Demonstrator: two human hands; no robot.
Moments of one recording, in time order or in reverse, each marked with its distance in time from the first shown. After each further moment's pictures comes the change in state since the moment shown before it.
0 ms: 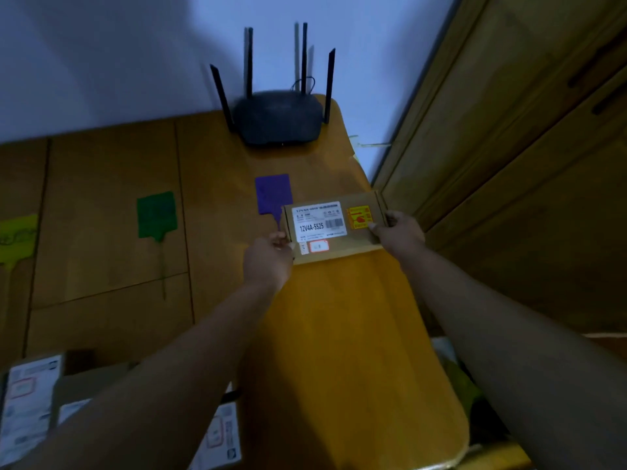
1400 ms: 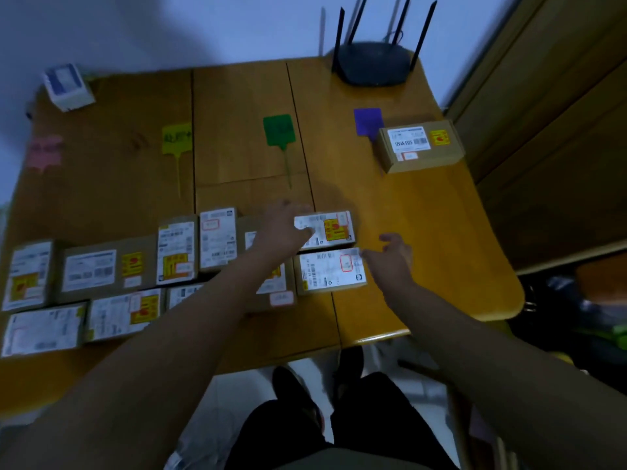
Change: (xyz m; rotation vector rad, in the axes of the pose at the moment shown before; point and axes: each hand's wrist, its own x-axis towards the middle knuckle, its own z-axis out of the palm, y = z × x) left_hand -0.160 -0.170 -0.228 0.306 -0.158 0.359; right_hand -0.347 0.037 0.173 -0.015 -0.006 0.041
